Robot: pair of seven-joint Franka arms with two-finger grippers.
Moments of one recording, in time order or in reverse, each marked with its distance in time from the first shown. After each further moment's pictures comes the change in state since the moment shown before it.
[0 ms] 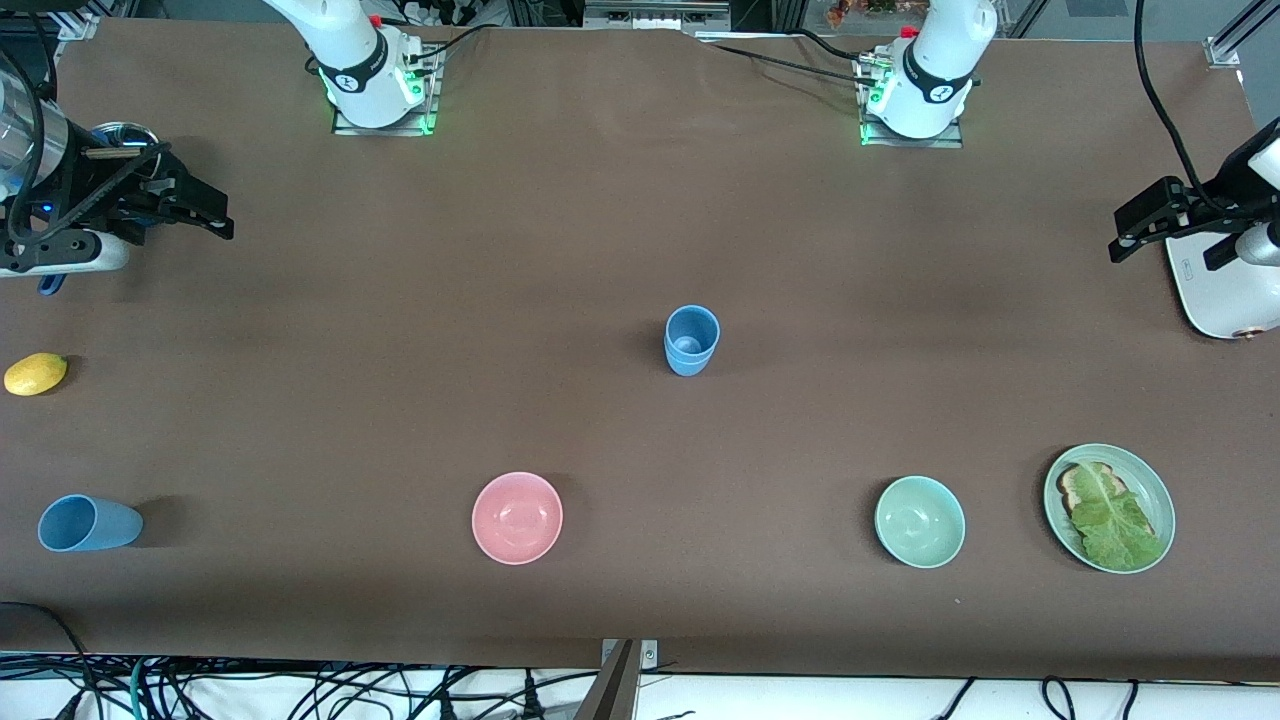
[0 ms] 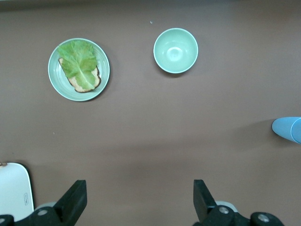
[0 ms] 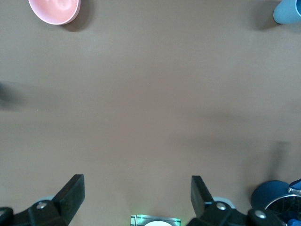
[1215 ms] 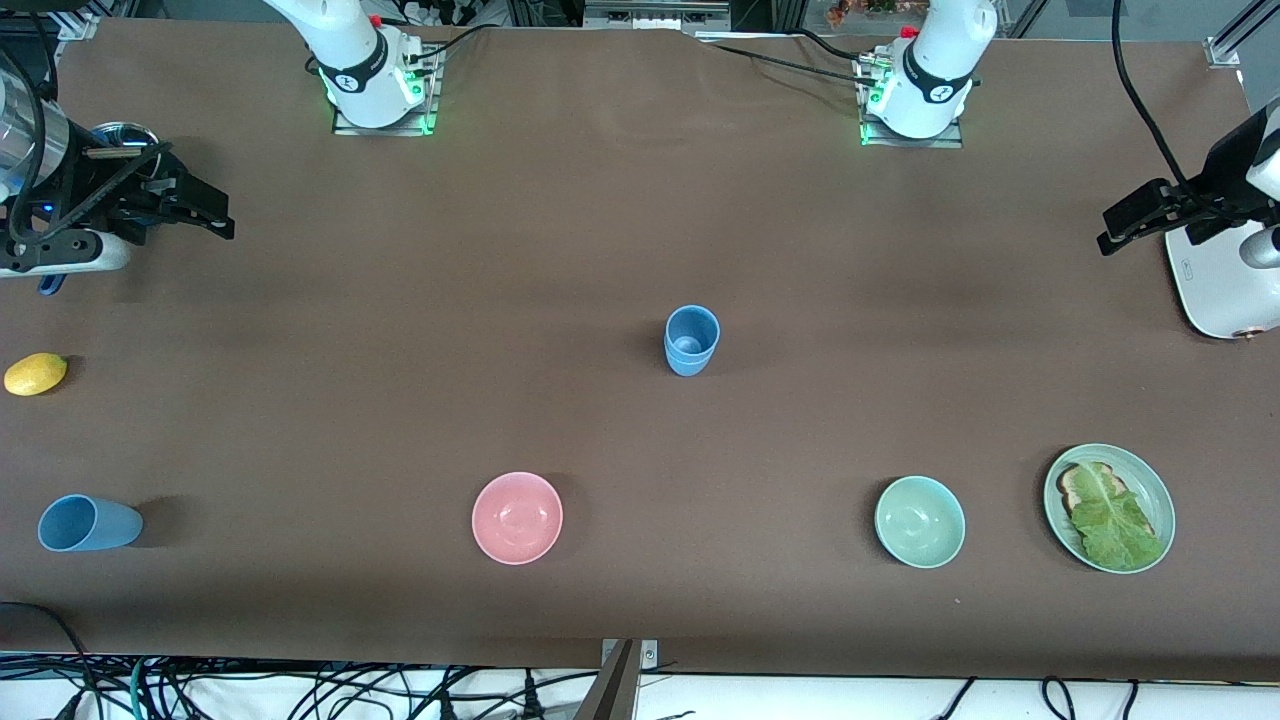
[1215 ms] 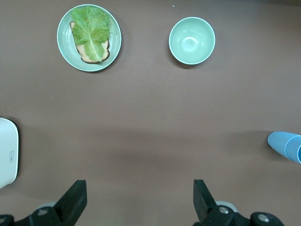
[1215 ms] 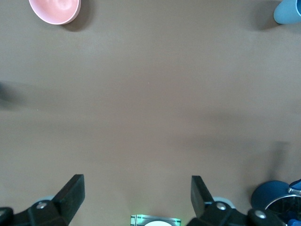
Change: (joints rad) left arm 0.000 -0.005 -0.008 0.000 0.000 -0.058 -0.215; right arm 0.001 0.000 0.001 0.000 0.000 0.000 0.000
